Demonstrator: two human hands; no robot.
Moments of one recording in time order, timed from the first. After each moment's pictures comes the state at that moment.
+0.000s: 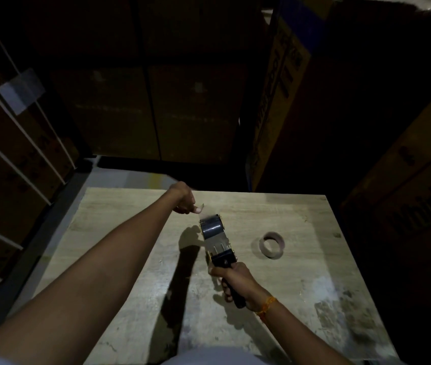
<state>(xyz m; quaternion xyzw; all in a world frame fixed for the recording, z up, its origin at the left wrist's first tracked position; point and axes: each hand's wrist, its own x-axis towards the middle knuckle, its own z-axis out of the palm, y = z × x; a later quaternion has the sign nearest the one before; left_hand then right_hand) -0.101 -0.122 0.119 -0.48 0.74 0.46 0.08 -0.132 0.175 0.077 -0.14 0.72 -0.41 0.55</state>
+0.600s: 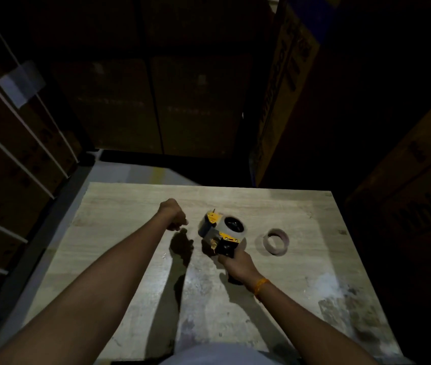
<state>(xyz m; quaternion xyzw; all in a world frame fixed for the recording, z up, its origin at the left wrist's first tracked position) -0.062 -0.115 0.051 -0.58 0.72 0.36 0.16 -0.152 0.140 0.042 -0.27 0.81 -0.32 0.42</state>
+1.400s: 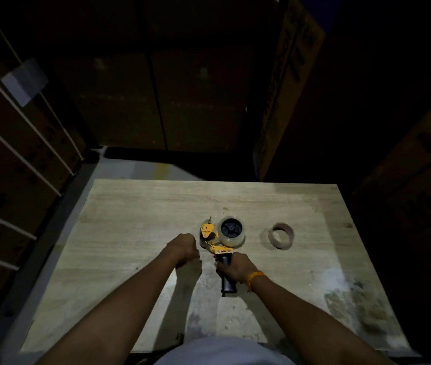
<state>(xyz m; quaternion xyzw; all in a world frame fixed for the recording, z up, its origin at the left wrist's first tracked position) -0.025 -0.037 -0.011 -0.41 0.83 0.27 0.26 -0.152 0.130 -0.015 -0.37 0.83 -0.08 0.41</state>
